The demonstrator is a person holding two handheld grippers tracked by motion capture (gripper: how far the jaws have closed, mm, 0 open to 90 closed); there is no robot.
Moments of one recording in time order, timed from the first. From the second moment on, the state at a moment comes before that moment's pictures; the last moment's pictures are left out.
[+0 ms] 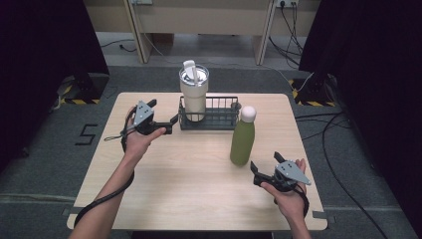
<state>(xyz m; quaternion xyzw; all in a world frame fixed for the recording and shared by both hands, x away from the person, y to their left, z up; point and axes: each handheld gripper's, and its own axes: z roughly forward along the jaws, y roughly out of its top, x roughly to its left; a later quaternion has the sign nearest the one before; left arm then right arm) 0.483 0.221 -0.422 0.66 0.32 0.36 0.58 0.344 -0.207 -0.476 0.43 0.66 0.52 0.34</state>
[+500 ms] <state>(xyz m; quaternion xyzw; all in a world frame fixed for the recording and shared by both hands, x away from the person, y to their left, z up) 0.463 0.249 -0.428 0.66 0.32 0.37 0.57 0.362 -0.187 -0.460 0.41 0.65 0.54 0.34</state>
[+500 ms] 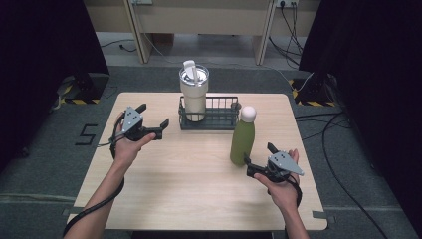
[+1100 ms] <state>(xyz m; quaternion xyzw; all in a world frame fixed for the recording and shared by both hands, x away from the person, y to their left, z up) 0.435 0.275 -0.447 0.65 0.35 0.37 0.57 0.386 -0.170 -0.457 0.40 0.66 0.54 0.33</state>
